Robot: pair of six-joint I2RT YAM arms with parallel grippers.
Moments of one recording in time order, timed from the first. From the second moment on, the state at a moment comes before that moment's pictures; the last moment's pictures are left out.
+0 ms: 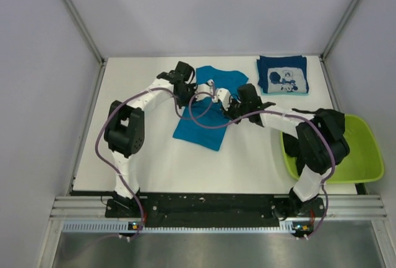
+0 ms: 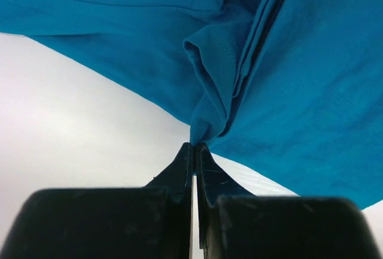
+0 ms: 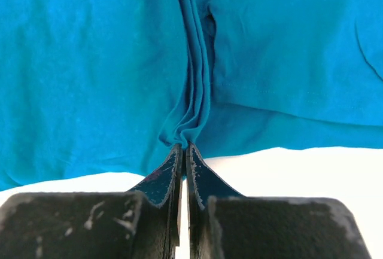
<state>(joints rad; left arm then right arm) -0.44 2.00 1.63 -0.73 0.21 0.96 0.52 1.72 1.02 -0.03 -0.35 -0.55</state>
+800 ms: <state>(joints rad) -0.34 1.71 1.38 -0.73 0.43 1.06 0.72 1.42 0.88 -0.06 -0.30 -0.70</state>
